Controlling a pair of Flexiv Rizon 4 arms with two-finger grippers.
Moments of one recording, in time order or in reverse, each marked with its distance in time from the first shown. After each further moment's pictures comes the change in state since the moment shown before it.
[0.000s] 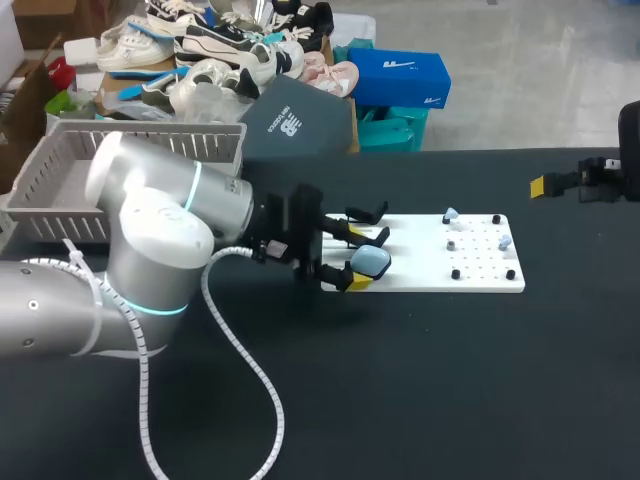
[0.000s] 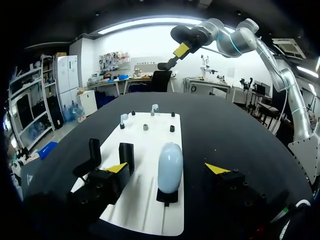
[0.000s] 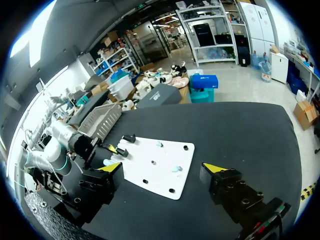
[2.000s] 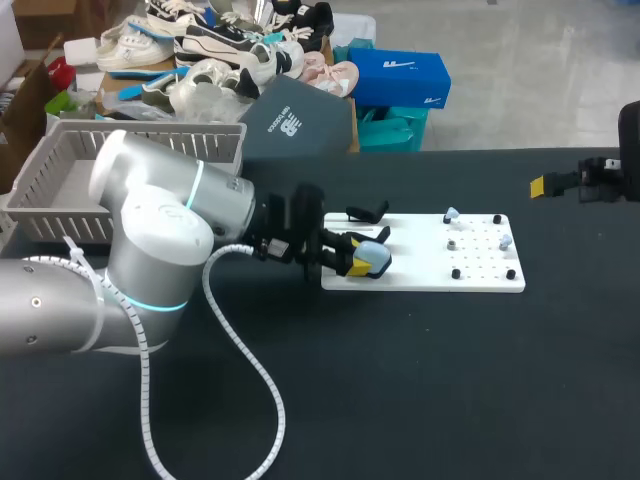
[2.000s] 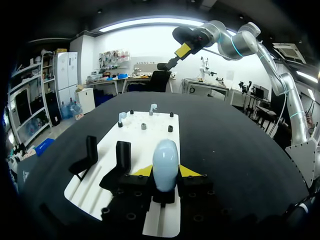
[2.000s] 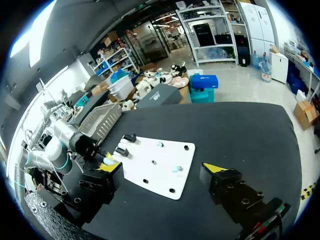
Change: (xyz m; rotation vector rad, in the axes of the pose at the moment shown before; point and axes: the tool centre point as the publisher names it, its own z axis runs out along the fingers) left arm 0.000 0.000 0.002 0.026 -0.008 -0.034; right arm 0.000 0.000 0.000 0.000 0.000 0.000
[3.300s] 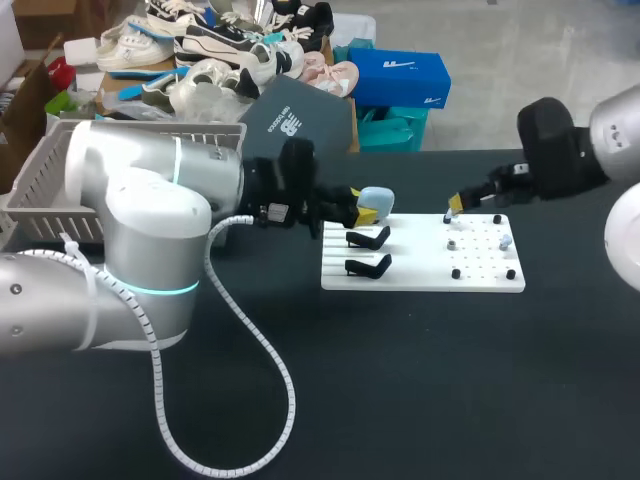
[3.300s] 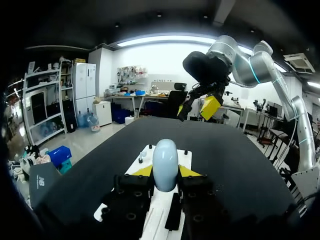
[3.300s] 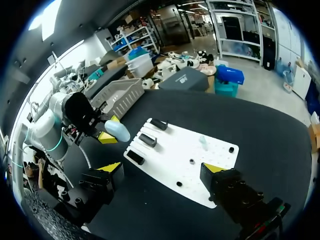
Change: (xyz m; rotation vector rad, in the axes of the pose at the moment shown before) left arm -0.081 0.013 -0.033 -0.149 -0.152 -0.052; right arm 0.013 0.090 0.060 -0.089 0.174 -0.175
